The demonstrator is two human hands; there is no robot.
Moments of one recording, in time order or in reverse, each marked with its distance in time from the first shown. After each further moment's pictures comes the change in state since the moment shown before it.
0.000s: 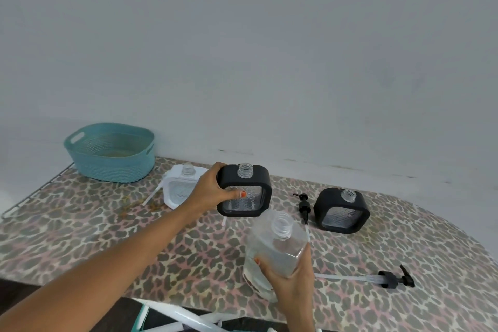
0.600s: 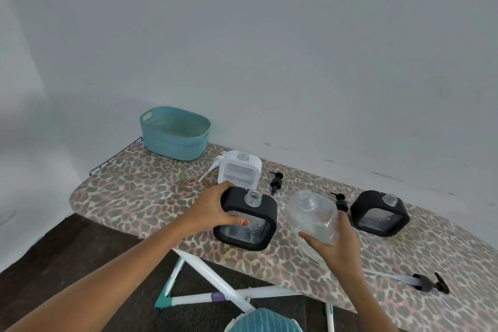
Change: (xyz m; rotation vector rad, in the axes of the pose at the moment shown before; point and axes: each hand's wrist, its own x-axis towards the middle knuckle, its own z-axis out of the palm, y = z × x) left_hand -0.120 -0.019 -0.082 0.100 -0.088 -0.027; right_hand 0.014 -0.031 0.003 -0.470 -0.147 -0.234
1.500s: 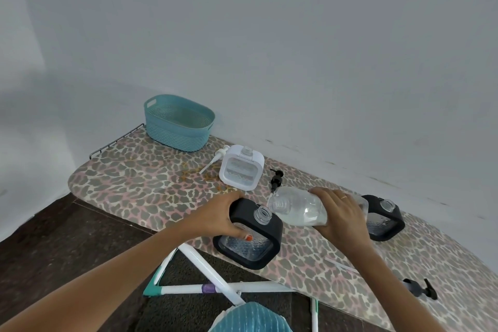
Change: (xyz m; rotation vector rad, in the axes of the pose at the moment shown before) left_hand -0.015 0.000 0.011 0.098 -0.139 0.033; right_hand 0.049 -0.021 -0.015 -0.677 0.011 -0.805
